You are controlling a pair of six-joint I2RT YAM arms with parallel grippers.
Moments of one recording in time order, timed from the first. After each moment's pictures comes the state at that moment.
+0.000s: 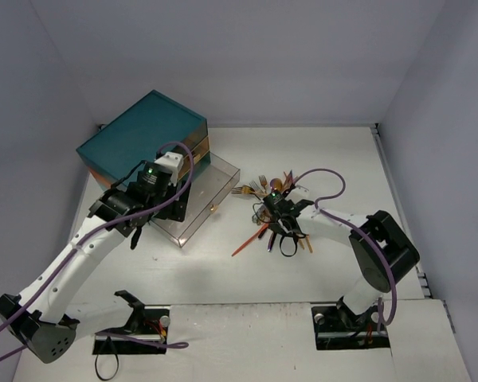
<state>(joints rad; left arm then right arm) -0.57 1.10 1.23 -0.98 -0.26 -0.22 0.66 1.62 0.84 -0.38 0.38 1.05</state>
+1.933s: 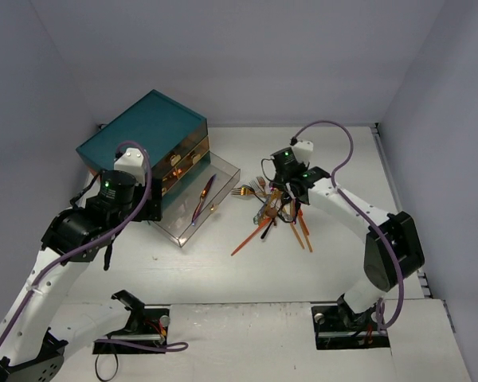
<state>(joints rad) -0.55 0.90 1.33 -1.07 -0.37 -0.24 0.59 1.60 1.21 -0.43 0.48 0.66</state>
